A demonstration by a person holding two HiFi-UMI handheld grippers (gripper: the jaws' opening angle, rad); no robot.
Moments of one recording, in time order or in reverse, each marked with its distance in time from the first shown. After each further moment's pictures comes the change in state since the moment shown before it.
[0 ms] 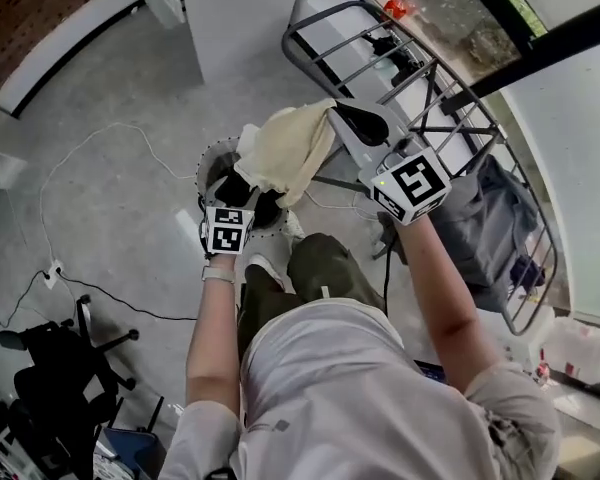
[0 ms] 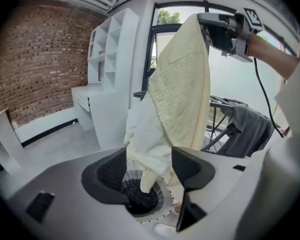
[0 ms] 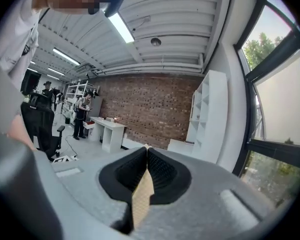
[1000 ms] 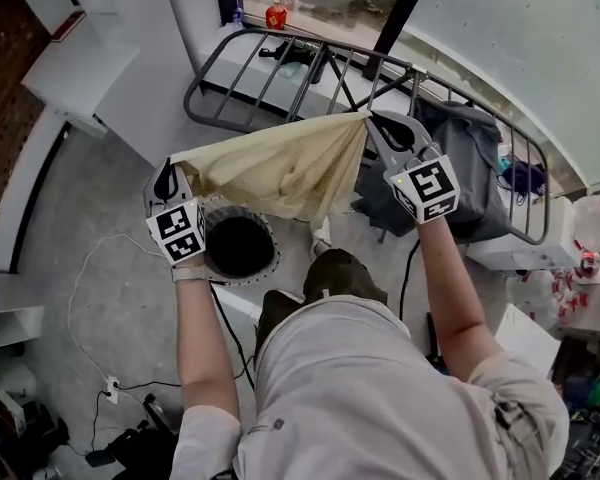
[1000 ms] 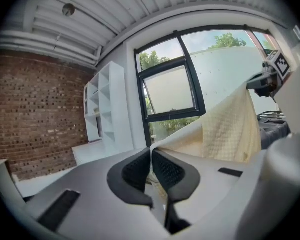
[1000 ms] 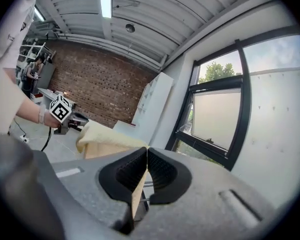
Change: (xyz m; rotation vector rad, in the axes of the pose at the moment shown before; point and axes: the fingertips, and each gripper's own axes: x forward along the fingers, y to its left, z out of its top) left arm -0.035 0.009 0.273 0.237 -0.493 0.090; right arm -0.219 -0.108 -0.037 -0.035 0.214 -0.642
